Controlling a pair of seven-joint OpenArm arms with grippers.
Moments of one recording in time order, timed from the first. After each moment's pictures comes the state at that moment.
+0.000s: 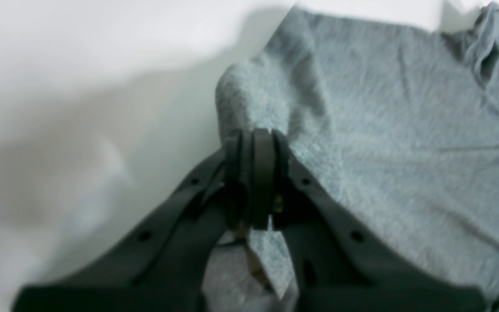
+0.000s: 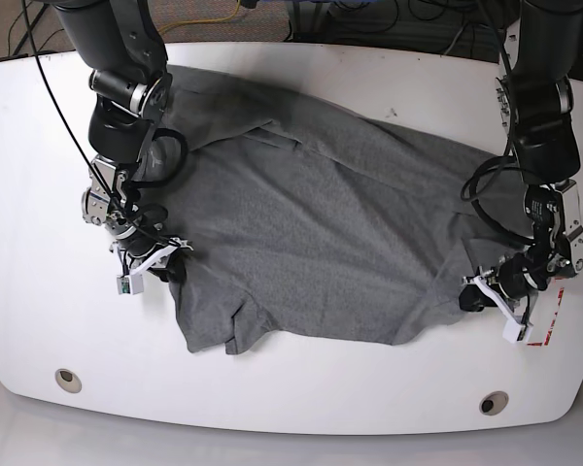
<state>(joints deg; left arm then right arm) -31.5 -20.6 -11.3 50.0 -28.8 -37.0 45.9 27.0 9.3 29.3 33.3 -5.5 40.6 -10.0</state>
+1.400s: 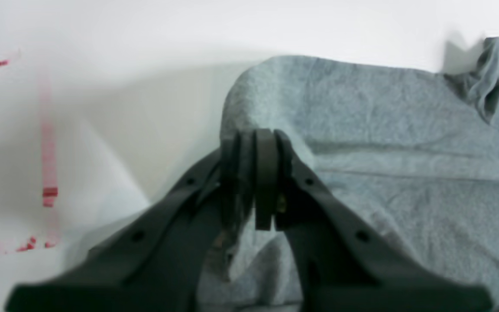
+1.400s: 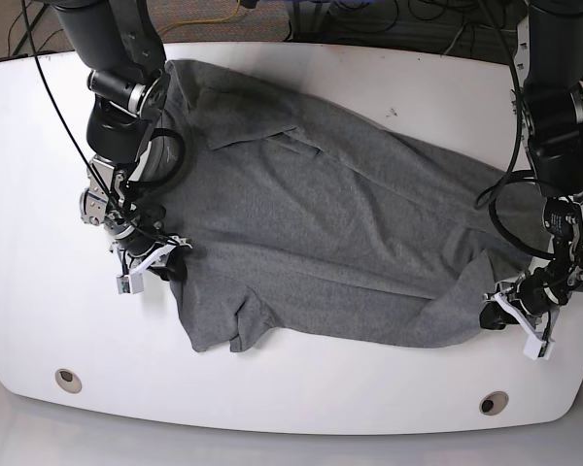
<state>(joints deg) -34.5 -23.6 -11.1 50.0 -29.0 -37.1 45.8 27.0 10.1 29.1 33.2 -5.7 41.0 -10.2</state>
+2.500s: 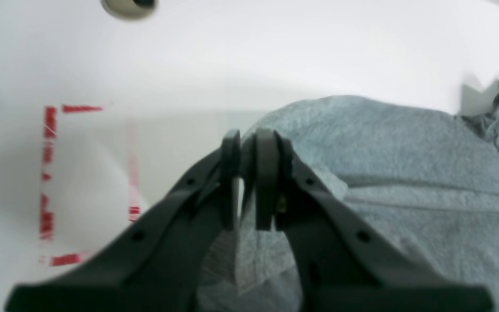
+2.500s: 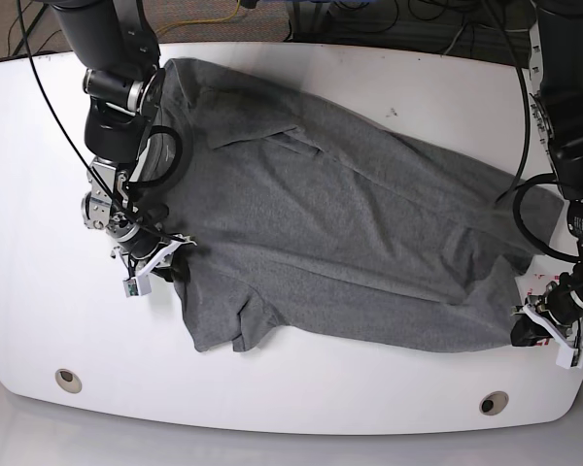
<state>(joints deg) -35.7 -28.7 -11.0 50.1 -29.0 -36.6 38.7 26.5 10.9 22.1 33.7 -5.2 40.6 -8.4</state>
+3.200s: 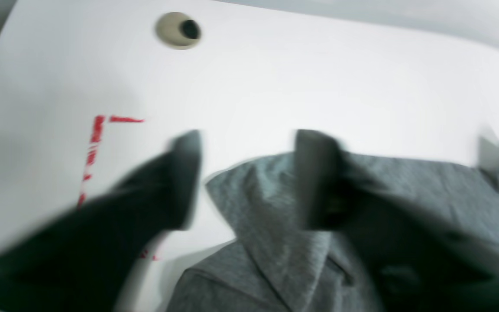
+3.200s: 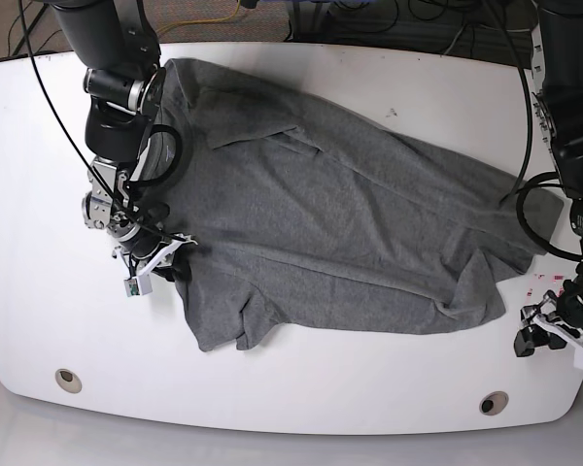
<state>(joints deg) -35.5 -29.1 -11.2 50.1 -29.0 -28.0 34.2 26.5 10.9 21.9 33.7 -5.2 40.6 -8.5</state>
